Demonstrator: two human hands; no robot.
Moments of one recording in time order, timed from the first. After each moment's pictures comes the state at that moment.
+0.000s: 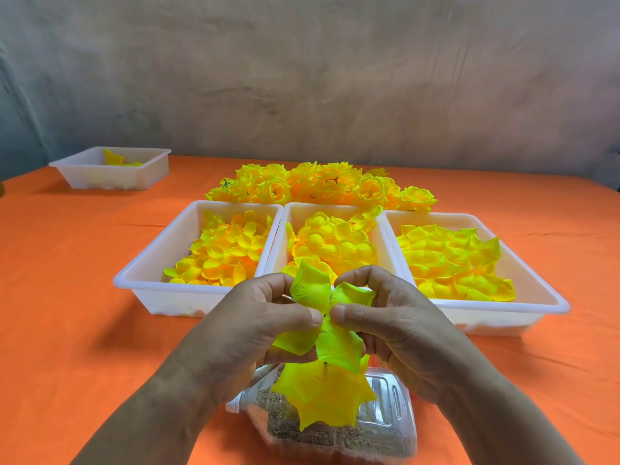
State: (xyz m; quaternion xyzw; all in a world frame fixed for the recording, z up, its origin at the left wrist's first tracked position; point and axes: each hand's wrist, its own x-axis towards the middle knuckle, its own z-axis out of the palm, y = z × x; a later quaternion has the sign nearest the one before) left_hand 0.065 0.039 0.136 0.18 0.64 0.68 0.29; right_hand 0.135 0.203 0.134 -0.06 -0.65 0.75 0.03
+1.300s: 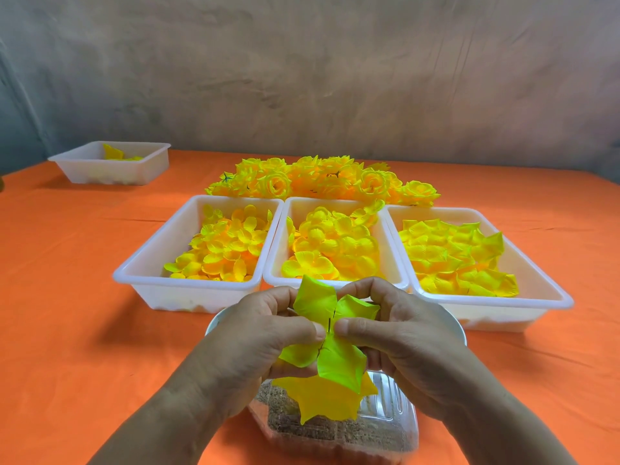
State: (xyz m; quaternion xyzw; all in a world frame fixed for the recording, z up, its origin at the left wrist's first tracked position) left_hand 0.074 0.040 0.124 0.15 0.66 0.67 0.31; right_hand 0.143 0.202 0.122 -0.07 -0.66 0.75 0.03
